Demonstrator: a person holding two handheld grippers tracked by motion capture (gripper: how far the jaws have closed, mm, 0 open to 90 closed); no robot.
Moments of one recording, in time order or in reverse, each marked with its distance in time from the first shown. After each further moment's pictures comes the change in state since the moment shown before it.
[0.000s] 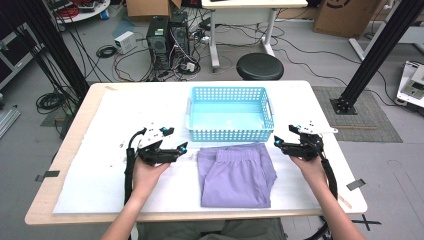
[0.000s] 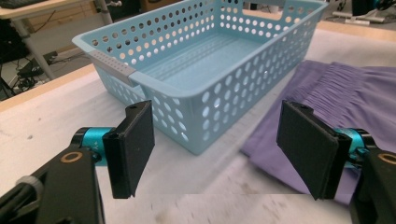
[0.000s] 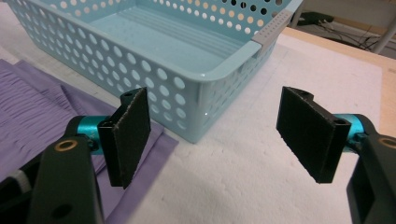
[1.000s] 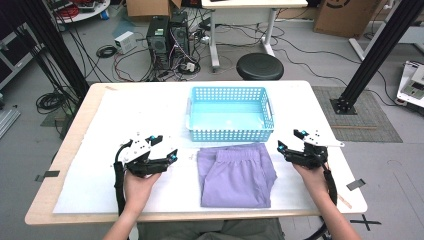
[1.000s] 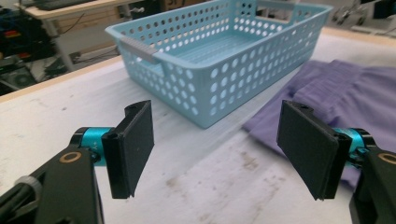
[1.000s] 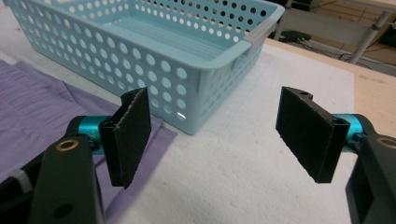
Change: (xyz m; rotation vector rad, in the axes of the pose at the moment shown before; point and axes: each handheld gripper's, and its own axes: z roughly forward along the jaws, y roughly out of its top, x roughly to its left) left arm -0.006 -0.016 -0.024 -0.041 0.056 -0.031; right arm 0.014 -0.014 -0.019 -0.082 -0.065 -0.009
